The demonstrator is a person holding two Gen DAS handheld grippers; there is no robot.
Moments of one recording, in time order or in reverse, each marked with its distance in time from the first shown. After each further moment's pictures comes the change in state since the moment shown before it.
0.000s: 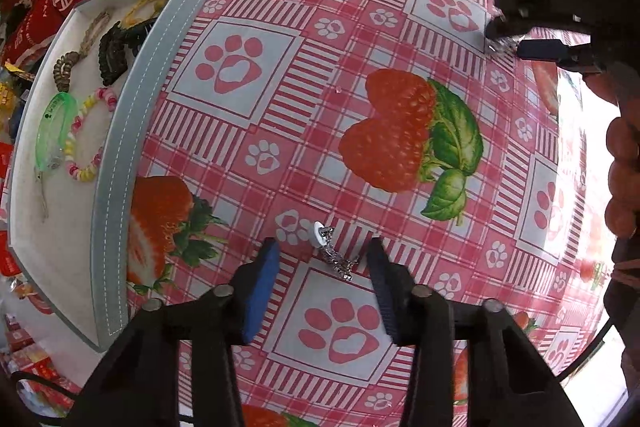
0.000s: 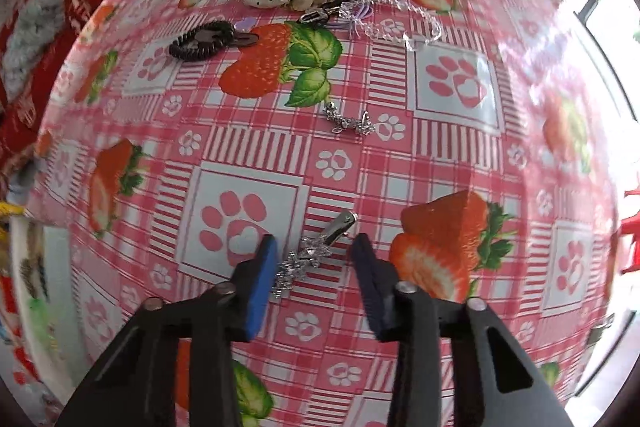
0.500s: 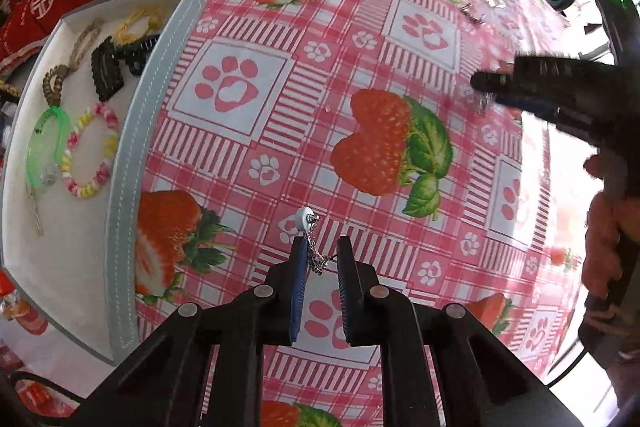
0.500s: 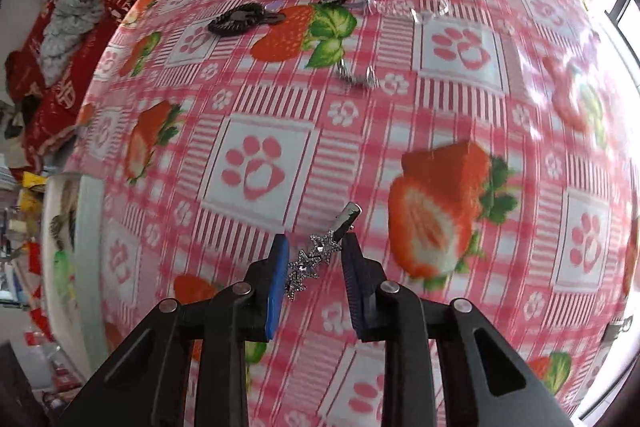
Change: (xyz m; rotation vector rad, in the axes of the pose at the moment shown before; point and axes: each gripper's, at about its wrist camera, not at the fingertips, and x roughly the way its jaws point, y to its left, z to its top) left arm -0.036 0.030 0.003 0.049 -0.021 -0.125; right arm -0.018 -0.026 -0.039 -0.033 0.018 0.190
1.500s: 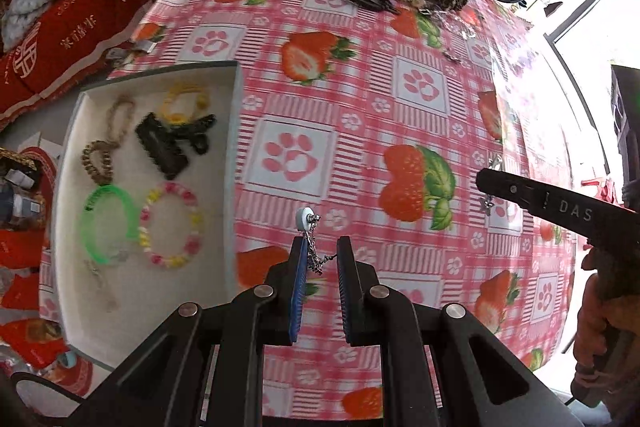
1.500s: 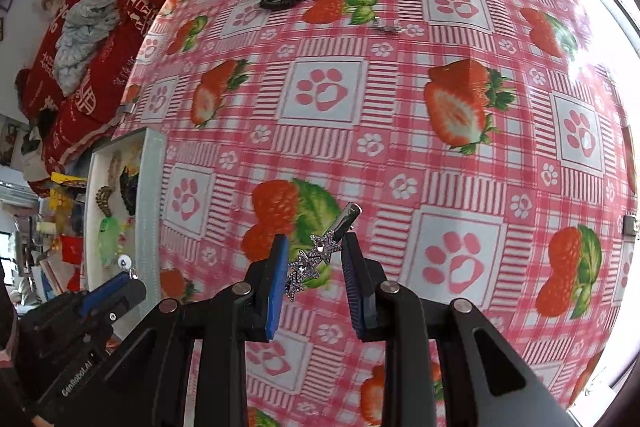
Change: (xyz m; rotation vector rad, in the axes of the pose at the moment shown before) left arm -0.061 0.061 0.028 0.159 -0.089 -0.034; right arm -0.048 0.044 -0.063 0.070 0.012 0.057
